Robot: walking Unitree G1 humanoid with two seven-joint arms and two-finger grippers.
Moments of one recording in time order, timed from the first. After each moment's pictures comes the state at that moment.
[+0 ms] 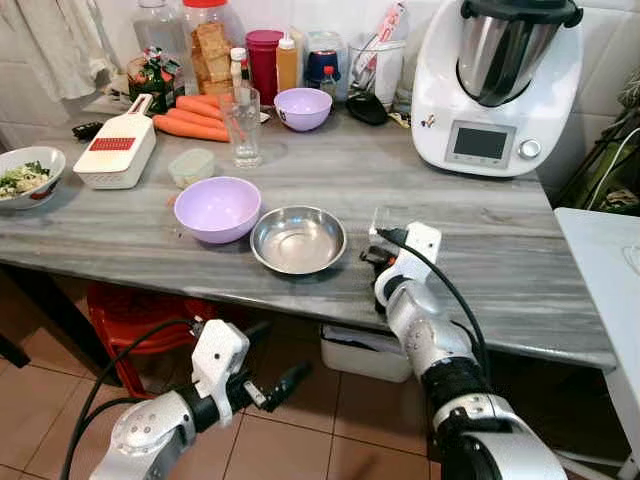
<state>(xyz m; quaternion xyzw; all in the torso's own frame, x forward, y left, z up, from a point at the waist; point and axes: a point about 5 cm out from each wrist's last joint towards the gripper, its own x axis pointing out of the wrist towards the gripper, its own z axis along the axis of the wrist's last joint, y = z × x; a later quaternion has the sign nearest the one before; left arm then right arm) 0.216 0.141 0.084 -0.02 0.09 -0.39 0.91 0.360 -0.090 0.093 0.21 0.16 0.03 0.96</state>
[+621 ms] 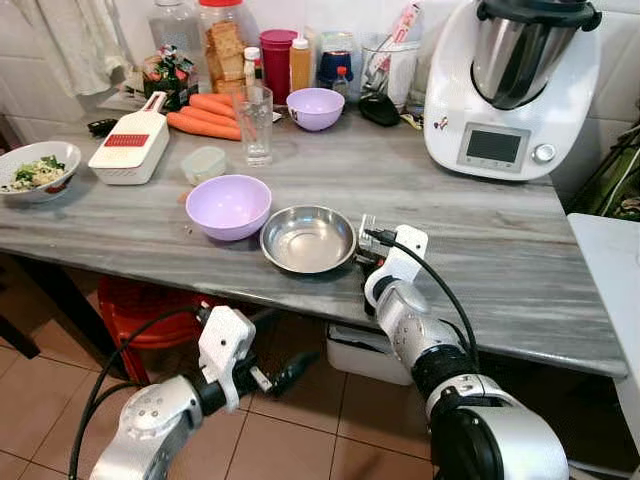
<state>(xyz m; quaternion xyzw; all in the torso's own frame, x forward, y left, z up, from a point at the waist) 0.227 0.135 0.091 -0.01 0.07 -0.40 0.91 0.363 -0.082 0.086 0.22 0.18 0.03 0.96</state>
